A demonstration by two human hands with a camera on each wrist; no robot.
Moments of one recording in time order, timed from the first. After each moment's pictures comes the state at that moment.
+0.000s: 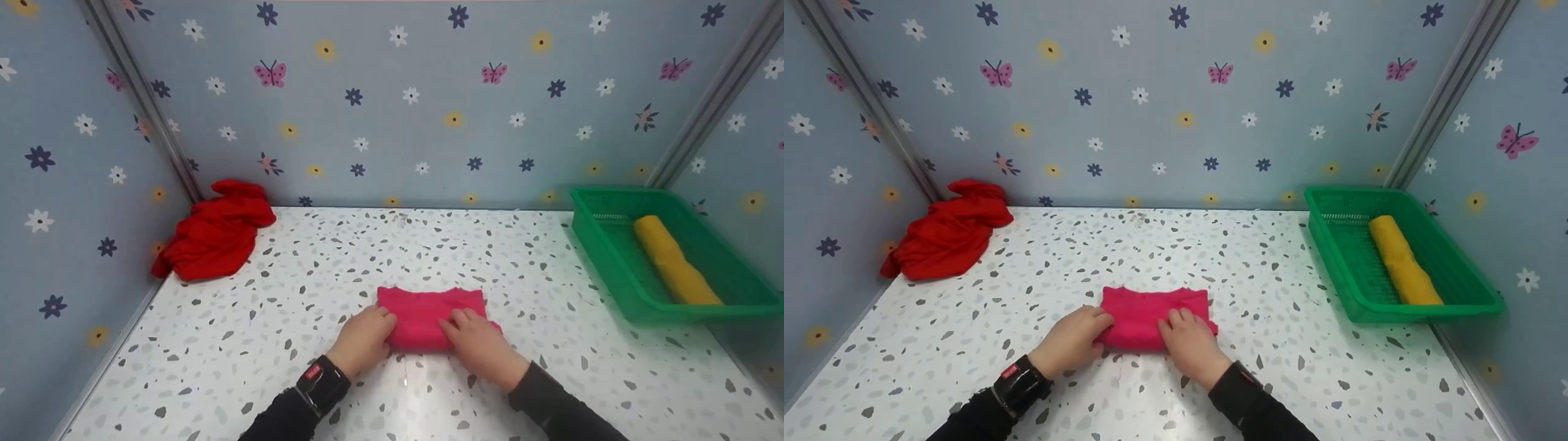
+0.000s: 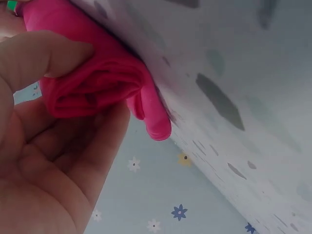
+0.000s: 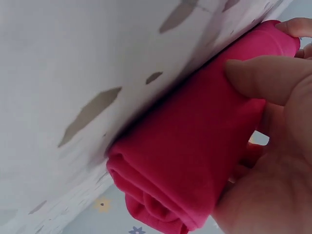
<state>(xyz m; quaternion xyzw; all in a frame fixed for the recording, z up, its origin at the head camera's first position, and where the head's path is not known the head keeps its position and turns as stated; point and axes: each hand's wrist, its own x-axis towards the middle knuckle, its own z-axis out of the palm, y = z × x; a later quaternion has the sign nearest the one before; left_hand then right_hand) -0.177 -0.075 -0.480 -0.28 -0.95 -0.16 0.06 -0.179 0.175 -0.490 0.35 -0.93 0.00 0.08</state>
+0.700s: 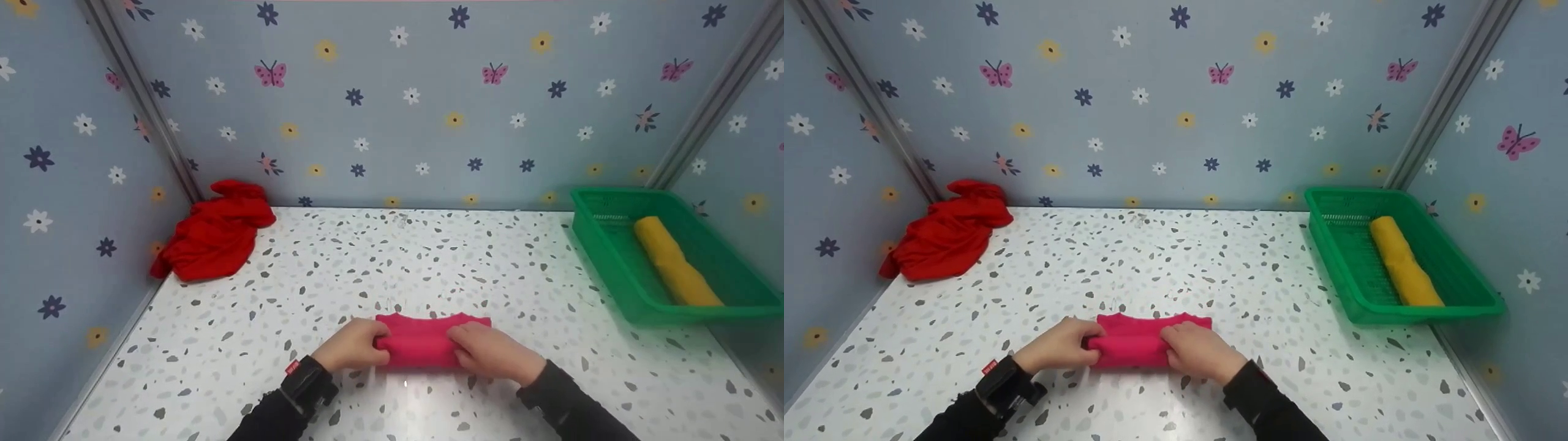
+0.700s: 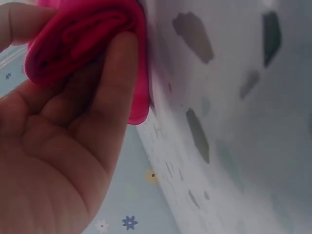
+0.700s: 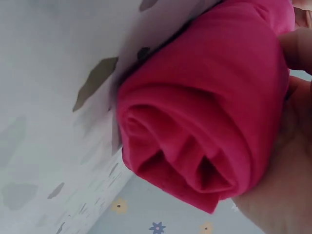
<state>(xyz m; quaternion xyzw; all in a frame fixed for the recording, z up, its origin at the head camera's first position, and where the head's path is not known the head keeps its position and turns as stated) -0.179 -0.096 -0.478 -0.24 -0.90 -0.34 -0.12 -0.176 0.192 -0.471 0.38 -0.92 0.13 -0.04</state>
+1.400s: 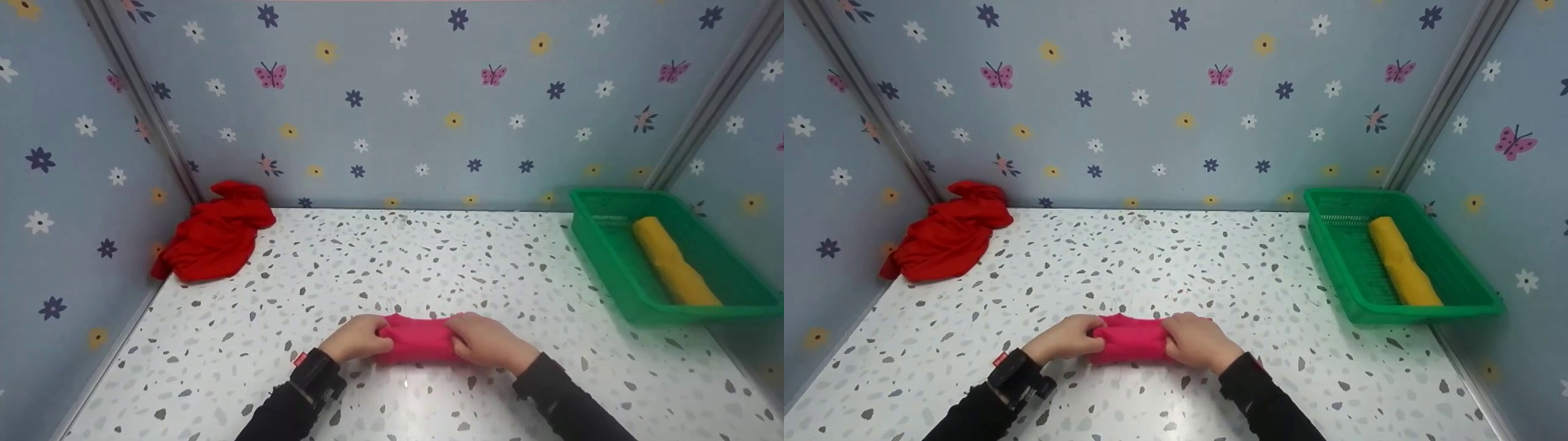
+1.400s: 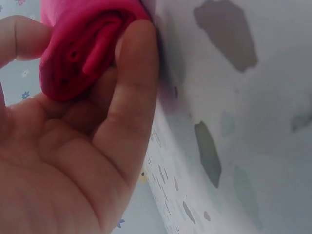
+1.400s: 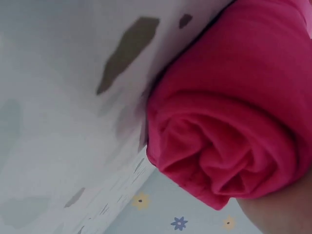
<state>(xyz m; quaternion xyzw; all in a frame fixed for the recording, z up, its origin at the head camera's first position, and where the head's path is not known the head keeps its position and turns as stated) -0.190 -0.090 -0.480 -0.16 -0.90 -0.38 -0.16 -0.193 0.189 -0.481 0.34 -0.93 0.14 -0.04</state>
